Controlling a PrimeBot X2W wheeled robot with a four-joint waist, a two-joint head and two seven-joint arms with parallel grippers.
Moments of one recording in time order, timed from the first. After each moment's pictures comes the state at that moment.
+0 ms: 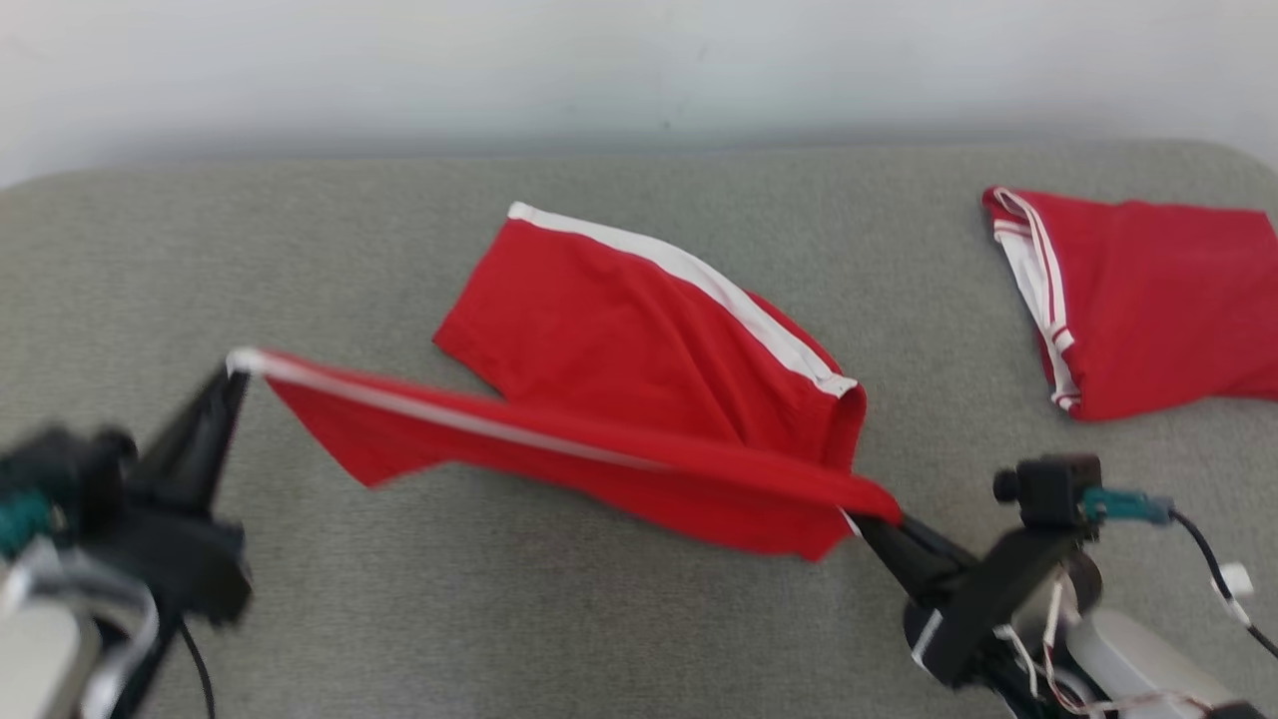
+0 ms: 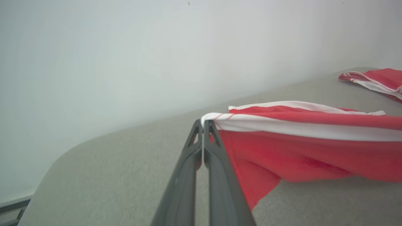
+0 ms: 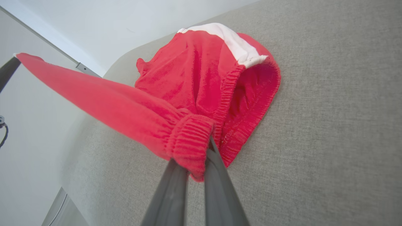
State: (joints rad) left arm -0.34 0.67 -0.40 0.08 -0.63 0.01 -0.10; right arm -0.35 -0.52 0.67 0.23 1.06 0.13 0.05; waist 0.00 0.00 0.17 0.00
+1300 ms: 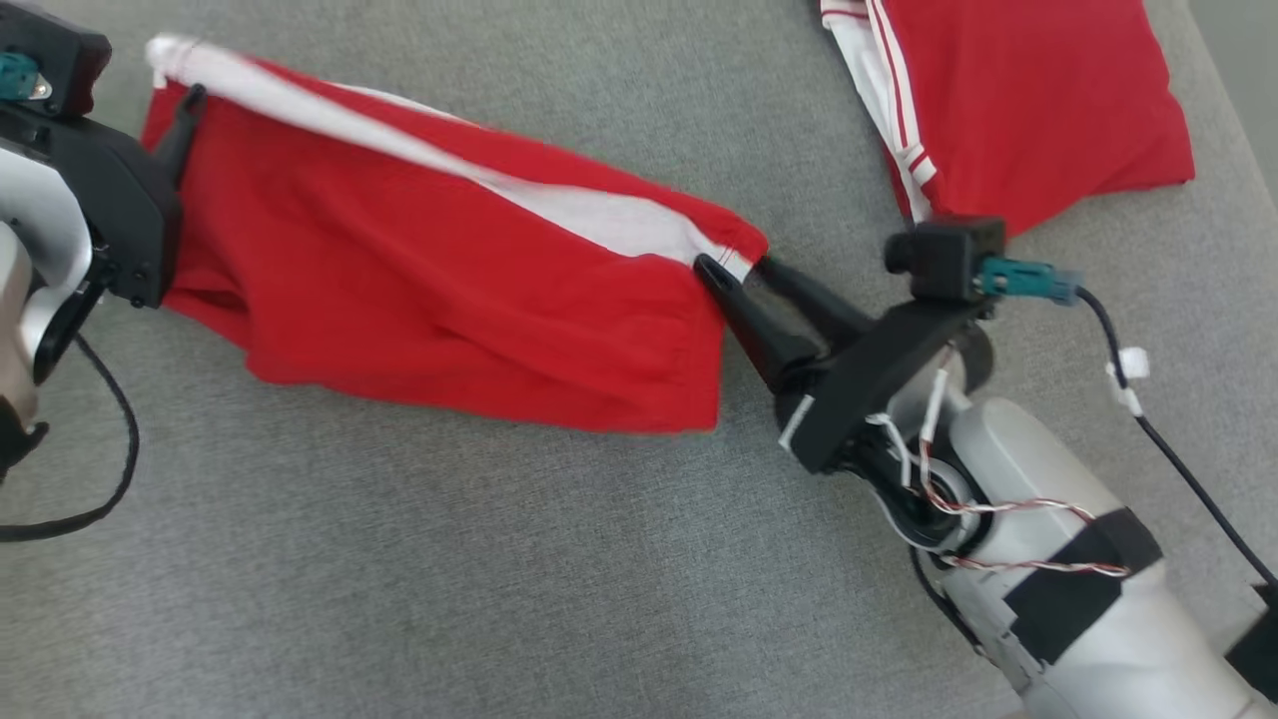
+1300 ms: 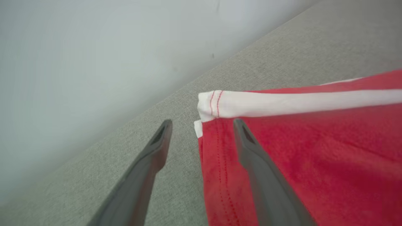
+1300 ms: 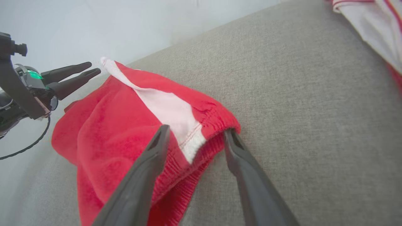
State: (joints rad) left arm -1.28 0.61 -1.00 0.84 -0.76 -0.13 0.04; right arm -0.72 -0.21 0.55 0.37 0.86 0.13 0.15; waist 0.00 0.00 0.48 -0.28
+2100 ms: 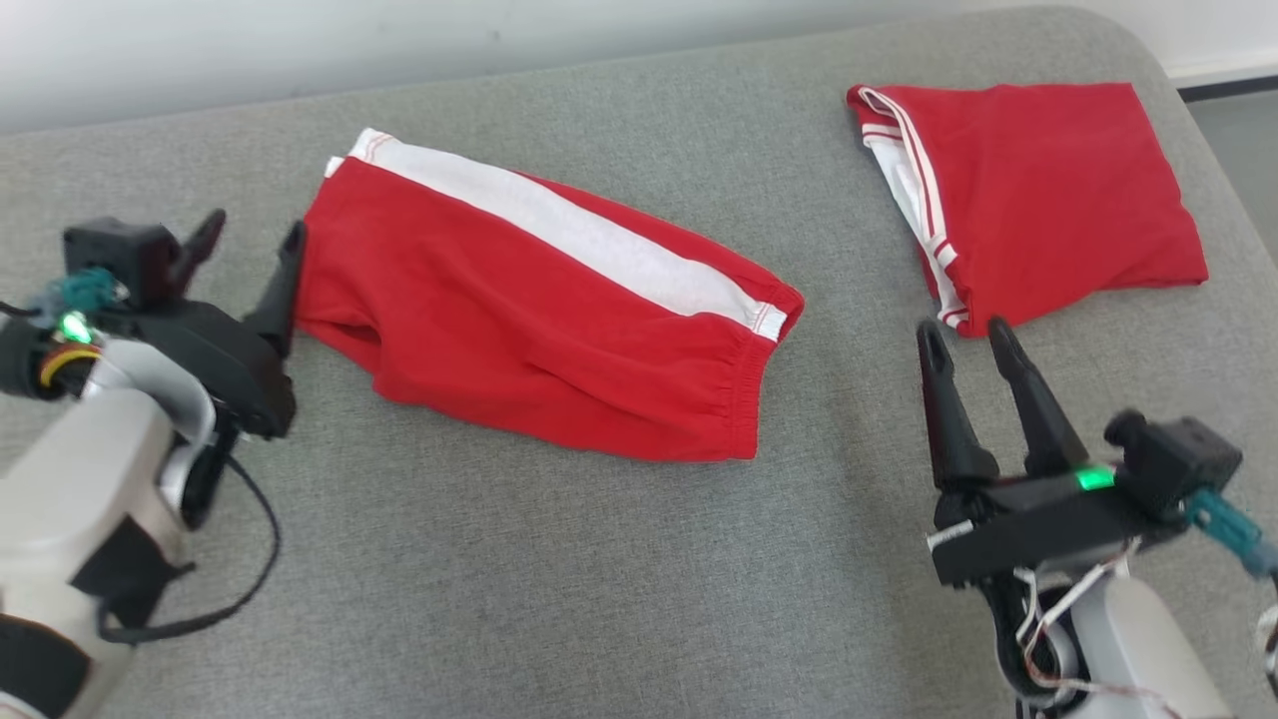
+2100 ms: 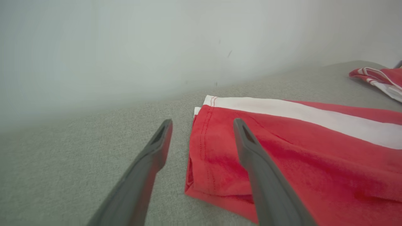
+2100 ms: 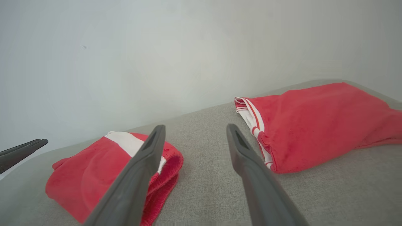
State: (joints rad) left arm -1.02 0.49 -0.92 0.89 -0.98 -0.11 -0.25; right arm -0.31 -0.16 0.15 0.14 0.48 0.13 -0.15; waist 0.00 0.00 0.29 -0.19
